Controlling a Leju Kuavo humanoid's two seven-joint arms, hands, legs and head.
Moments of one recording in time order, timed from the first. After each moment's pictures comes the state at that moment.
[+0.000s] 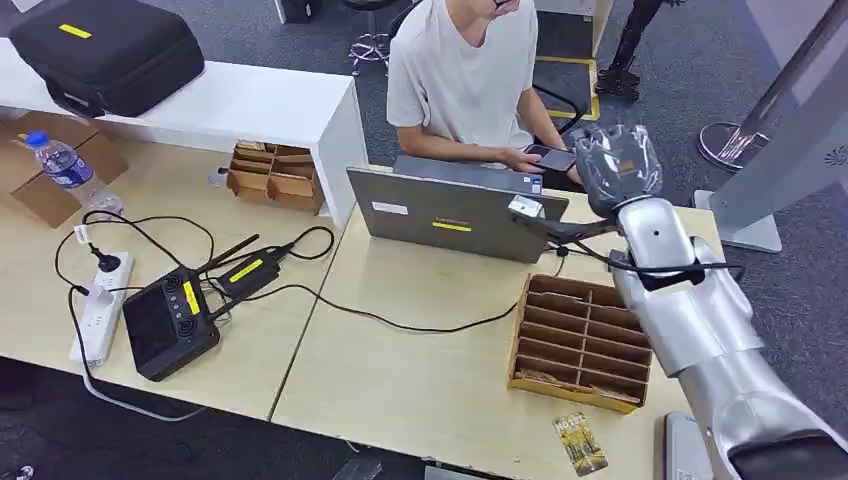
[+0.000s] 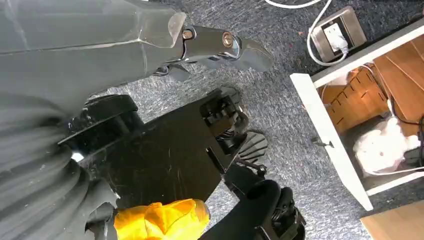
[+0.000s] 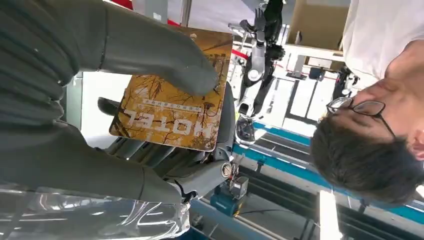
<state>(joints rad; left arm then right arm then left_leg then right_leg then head) -0.10 -0.15 -0.38 -0.18 -0.01 0.01 -0.22 -0.93 -0.05 0.63 -0.82 1.45 -0.18 0.08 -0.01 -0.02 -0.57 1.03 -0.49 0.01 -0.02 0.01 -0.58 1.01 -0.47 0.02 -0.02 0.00</state>
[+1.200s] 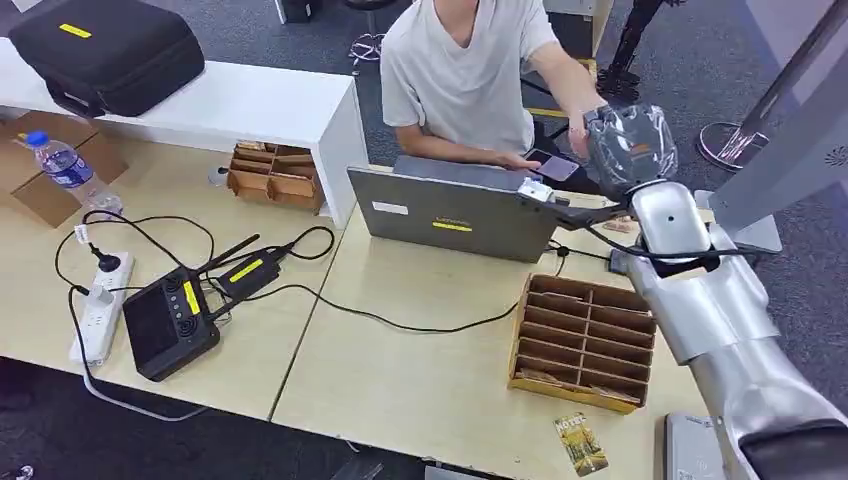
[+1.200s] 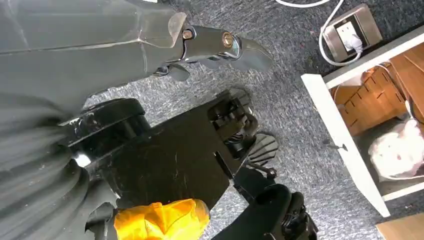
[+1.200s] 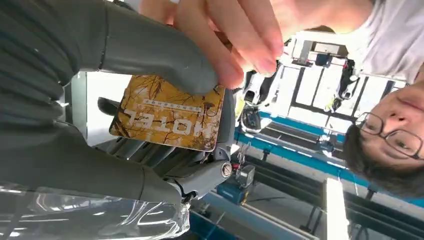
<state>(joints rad) -0.11 -0.15 -0.38 -0.18 -0.02 0.01 -0.17 -0.98 -0.08 0.63 -0.82 1.44 -0.20 0.08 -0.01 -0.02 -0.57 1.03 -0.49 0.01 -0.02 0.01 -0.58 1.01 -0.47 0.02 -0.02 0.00</state>
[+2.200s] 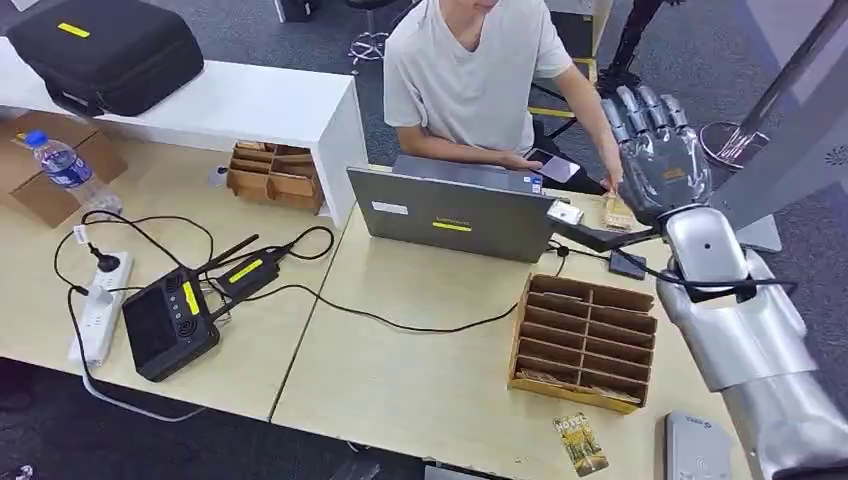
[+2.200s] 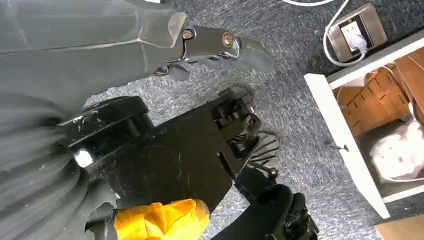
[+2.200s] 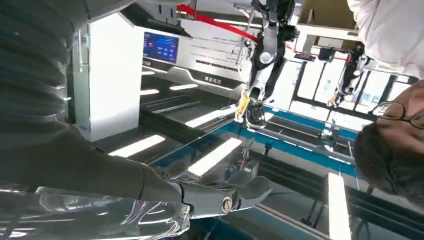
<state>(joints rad) -0.10 -0.15 -0.37 -0.18 0.00 0.02 -0.17 -0.85 -0.22 0.59 -1.00 1.42 -0.22 0.04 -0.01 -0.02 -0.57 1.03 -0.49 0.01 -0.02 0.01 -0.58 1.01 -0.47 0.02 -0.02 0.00</state>
